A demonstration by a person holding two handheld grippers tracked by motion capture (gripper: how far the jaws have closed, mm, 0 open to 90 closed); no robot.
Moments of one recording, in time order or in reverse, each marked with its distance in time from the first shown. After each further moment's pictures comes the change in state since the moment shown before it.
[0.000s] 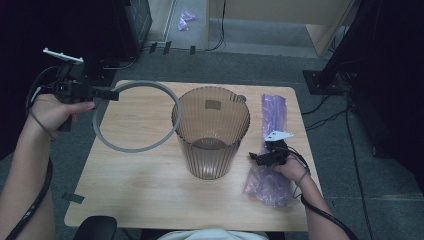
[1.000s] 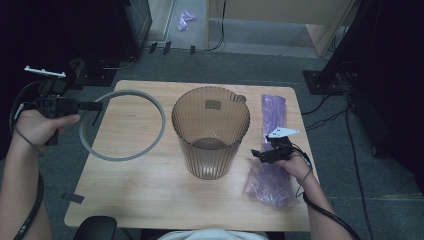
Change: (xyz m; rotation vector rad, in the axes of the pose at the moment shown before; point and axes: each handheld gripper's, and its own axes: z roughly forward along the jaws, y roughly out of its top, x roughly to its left) left arm 0.036 -0.040 -0.015 -0.072 0.062 -0.042; right arm -0.007 0.011 -0.017 -0.048 0.040 0.008
